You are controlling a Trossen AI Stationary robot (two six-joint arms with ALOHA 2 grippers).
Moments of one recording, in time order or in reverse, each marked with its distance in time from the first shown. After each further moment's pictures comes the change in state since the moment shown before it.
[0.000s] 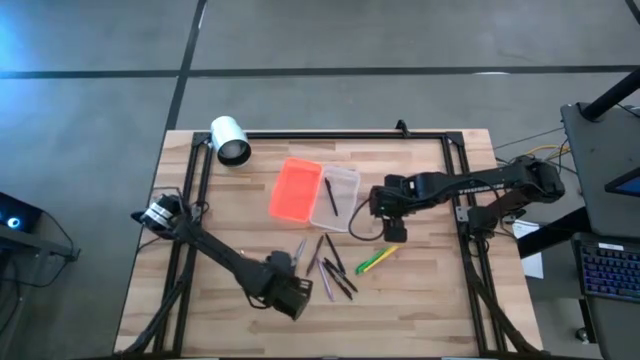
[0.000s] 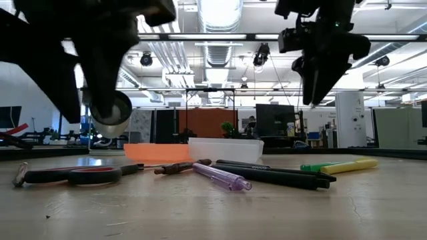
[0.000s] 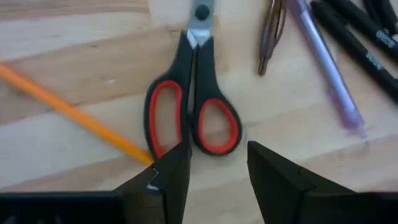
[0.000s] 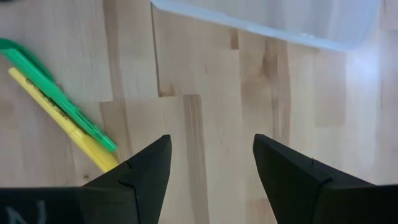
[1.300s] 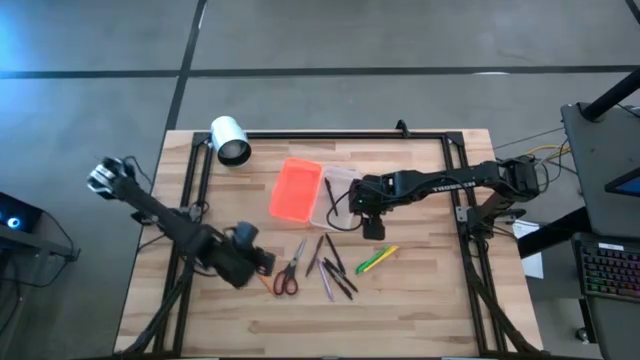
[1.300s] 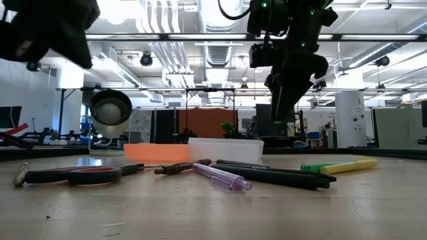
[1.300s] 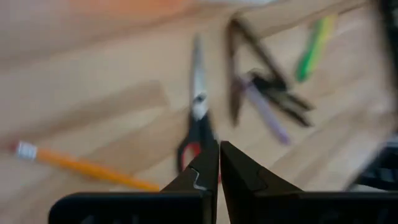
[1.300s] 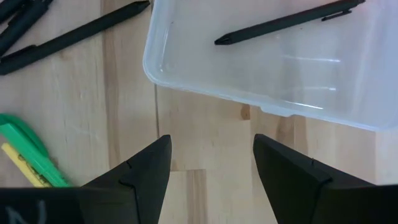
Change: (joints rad) left arm -0.041 -0.585 -0.475 0.207 -0.205 0.145; right arm -0.070 0.193 0.069 0.210 -0.098 -0.090
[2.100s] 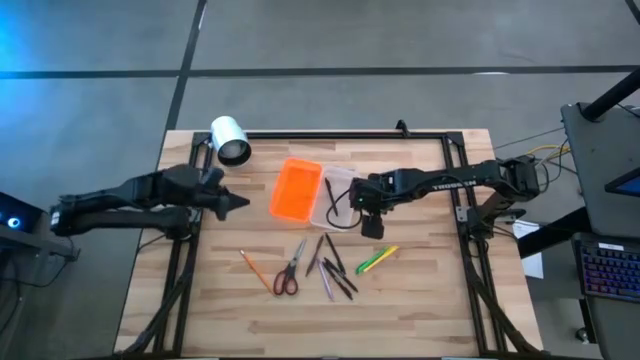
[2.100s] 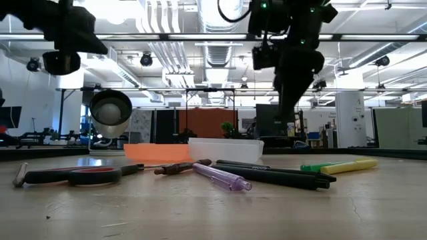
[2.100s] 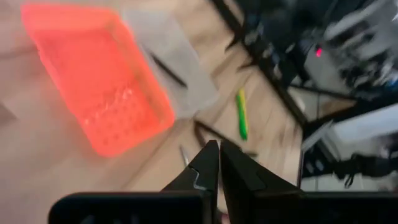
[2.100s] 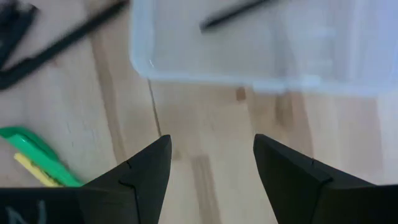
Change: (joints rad) left arm 0.743 -0.760 -0.367 0.178 0.468 0.945; right arm -0.002 -0.001 0.032 -0.059 0.011 0.126
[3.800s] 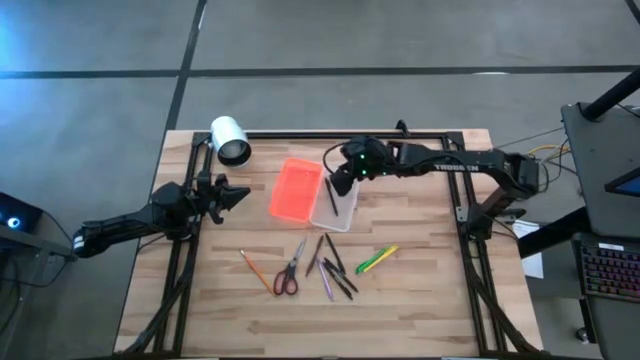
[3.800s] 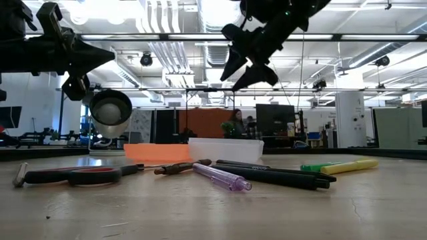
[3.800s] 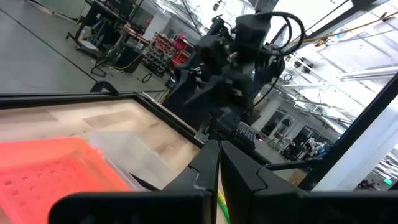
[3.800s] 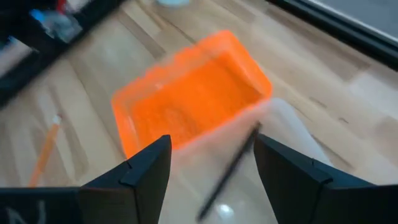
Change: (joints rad) left arm 0.100 -0.507 -0.585 0.702 -0.046 0.196; right arm -0.203 -0.008 0.084 0.382 -0.015 0.424
